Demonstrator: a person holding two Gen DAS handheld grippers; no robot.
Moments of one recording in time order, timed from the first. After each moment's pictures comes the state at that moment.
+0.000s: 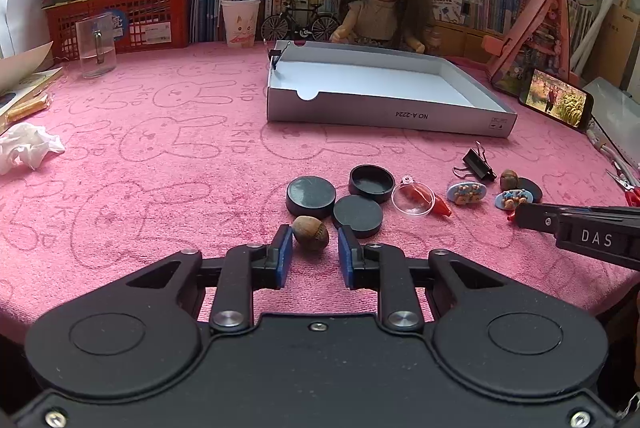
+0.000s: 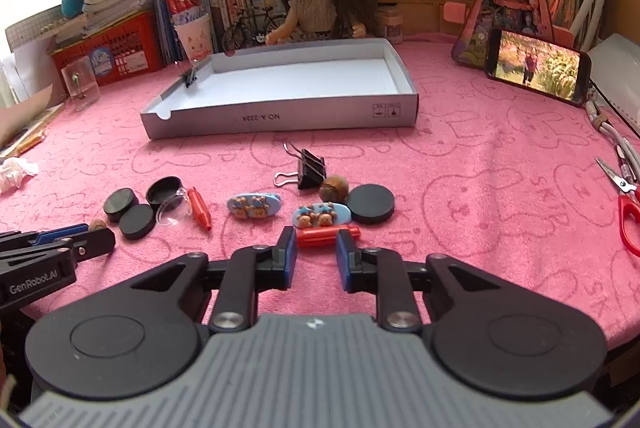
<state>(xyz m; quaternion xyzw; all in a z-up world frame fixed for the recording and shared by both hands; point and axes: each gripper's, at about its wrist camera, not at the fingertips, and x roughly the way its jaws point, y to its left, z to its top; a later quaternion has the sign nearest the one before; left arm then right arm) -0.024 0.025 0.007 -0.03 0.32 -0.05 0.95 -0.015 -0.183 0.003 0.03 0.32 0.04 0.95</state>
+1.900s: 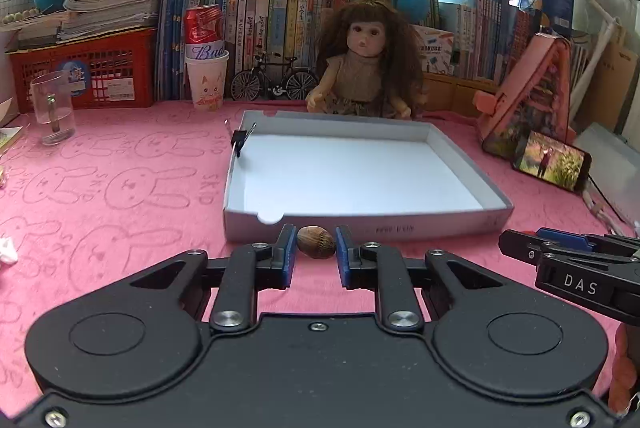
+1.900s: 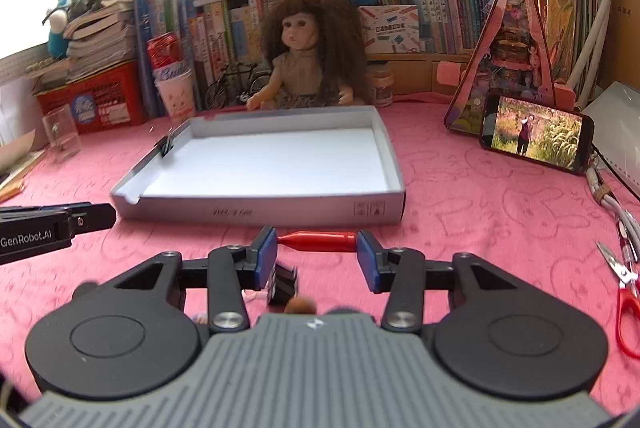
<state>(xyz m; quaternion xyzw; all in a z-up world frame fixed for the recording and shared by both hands) 0.074 0.008 0.056 -0.04 0.28 -0.08 0.96 0.055 -0.201 0.033 0.04 0.26 0.02 0.96</state>
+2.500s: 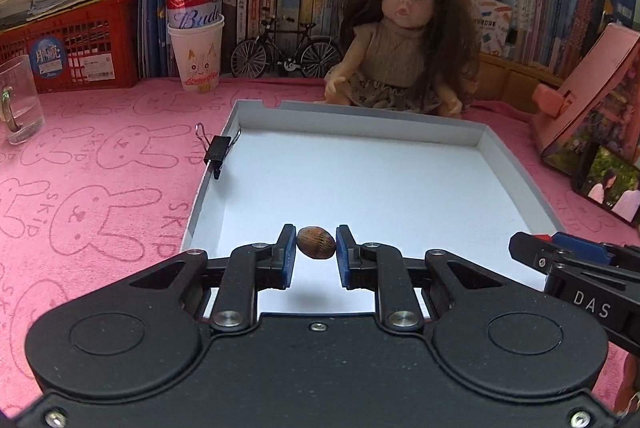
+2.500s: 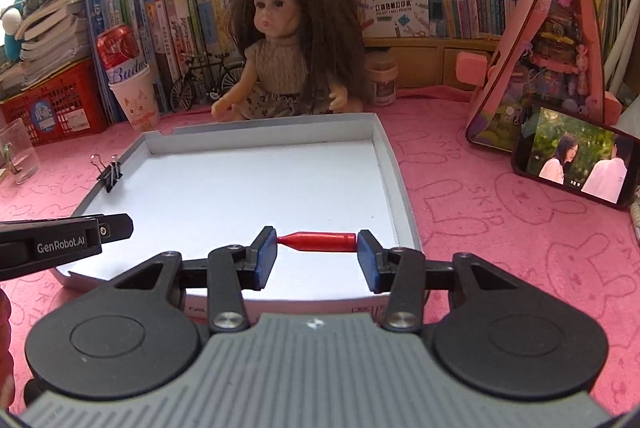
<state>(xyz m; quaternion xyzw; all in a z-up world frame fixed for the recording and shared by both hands) 0.209 -0.019 0.031 -0.04 0.34 -0.04 0.94 0.162 -0.201 0.024 0.04 0.31 0.01 0.95</state>
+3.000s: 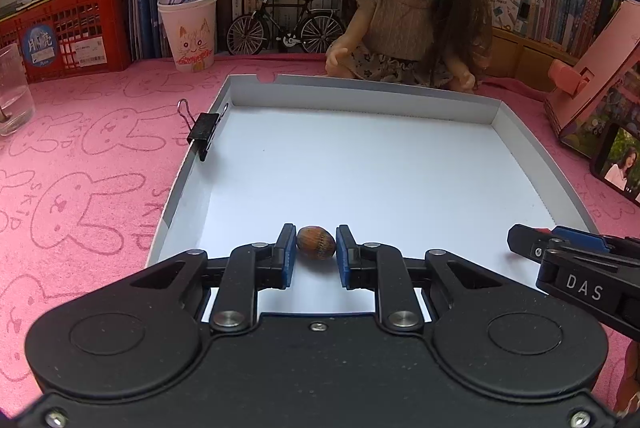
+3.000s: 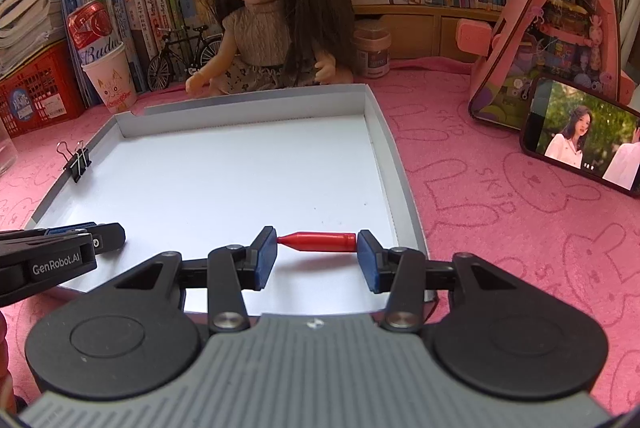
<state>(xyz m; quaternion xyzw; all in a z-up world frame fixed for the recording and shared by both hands) 0.222 -0.030 0.010 -0.02 0.37 -0.03 0.93 0.187 -0.205 0.004 0.05 0.35 0.00 0.94</state>
